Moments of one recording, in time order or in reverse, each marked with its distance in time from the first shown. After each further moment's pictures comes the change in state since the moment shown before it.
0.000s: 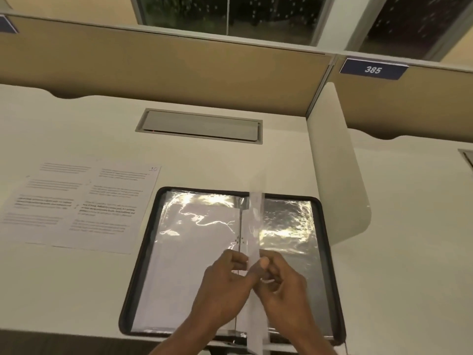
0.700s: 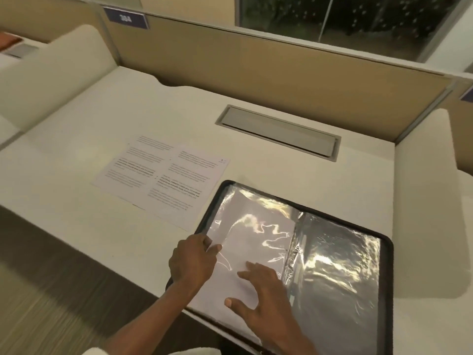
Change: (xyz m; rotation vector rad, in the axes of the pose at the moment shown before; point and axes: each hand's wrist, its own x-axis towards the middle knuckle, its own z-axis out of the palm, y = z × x) left_hand 0.039 -0.091 -0.106 0.496 0.619 -0.210; right_hand 0.026 0.031 0.098 -0.399 -0.482 -0.245
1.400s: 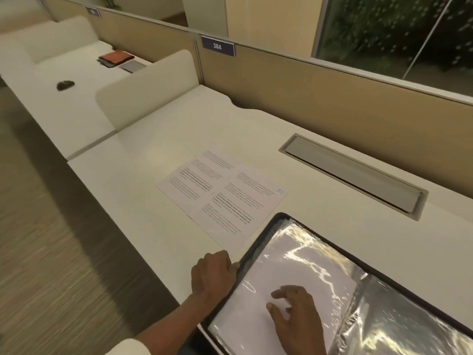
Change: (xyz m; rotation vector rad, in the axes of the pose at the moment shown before) left_hand 0.047 -0.056 -0.005 0.137 0.064 -0.077; right_hand 0.087 -0.001 0.021 -0.038 0.070 0.011
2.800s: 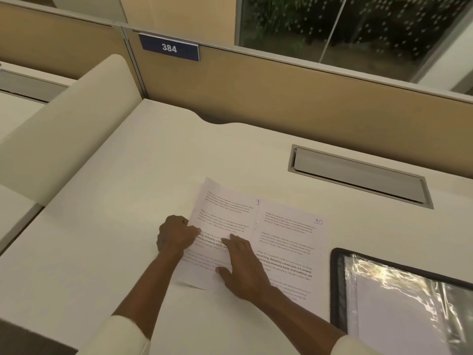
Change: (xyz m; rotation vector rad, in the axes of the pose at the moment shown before) left_hand 0.414 -0.140 -0.132 -0.305 -0.255 -0.108; right_hand 0.276 -0.277 0.187 -0.211 -0.077 -0.025
